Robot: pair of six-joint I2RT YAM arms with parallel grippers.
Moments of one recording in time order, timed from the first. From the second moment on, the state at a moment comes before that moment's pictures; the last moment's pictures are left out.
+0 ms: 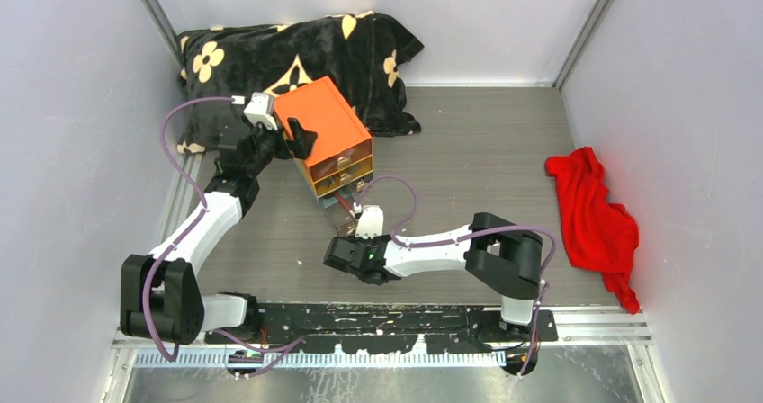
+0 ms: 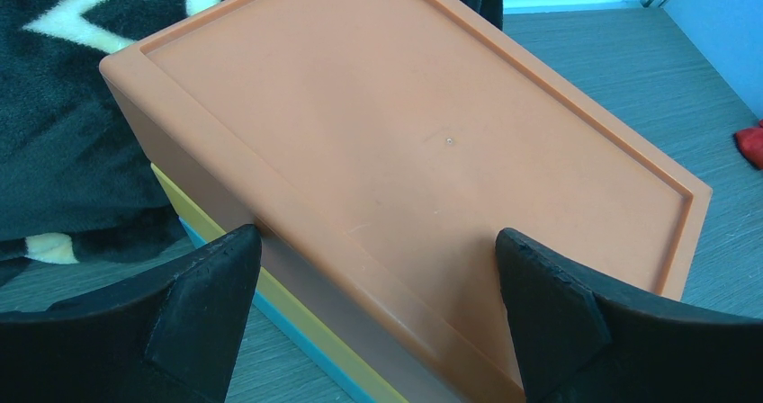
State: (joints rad) left arm -0.15 1.28 0.82 0.29 0.27 -0.18; right arm 1.30 1.83 1.09 -0.43 0.60 1.17
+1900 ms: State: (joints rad) left arm -0.15 1.27 0.82 0.27 0.28 -0.18; right arm 0.98 1.79 1.22 -0.17 0.11 0.68
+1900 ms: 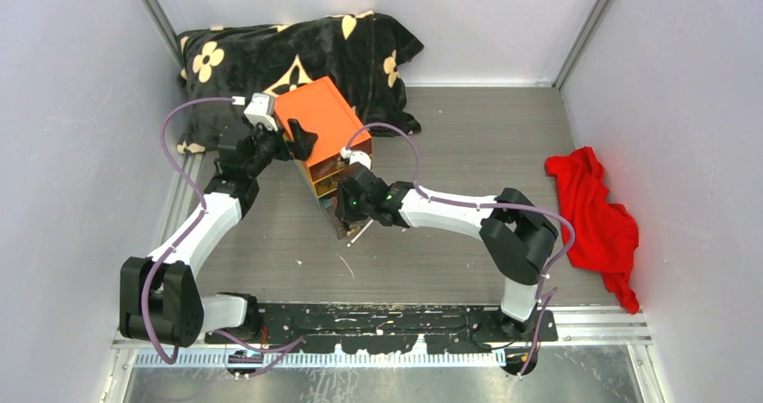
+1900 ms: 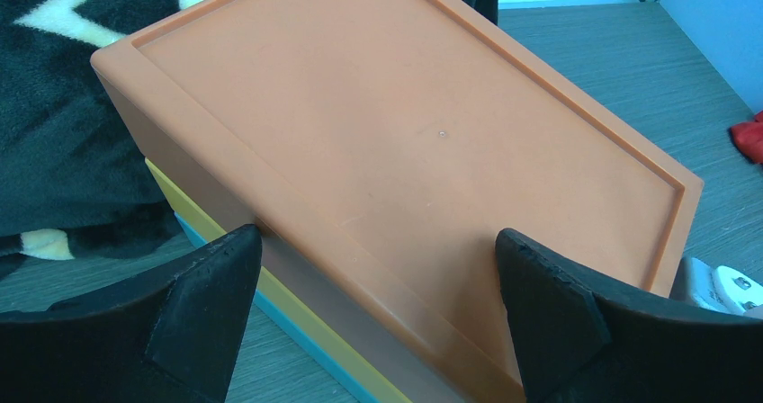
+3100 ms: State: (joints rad) left arm -0.15 1.26 0.82 0.27 0.28 -0.18; right arm 1.00 1.64 1.04 -0.42 0.56 0.91
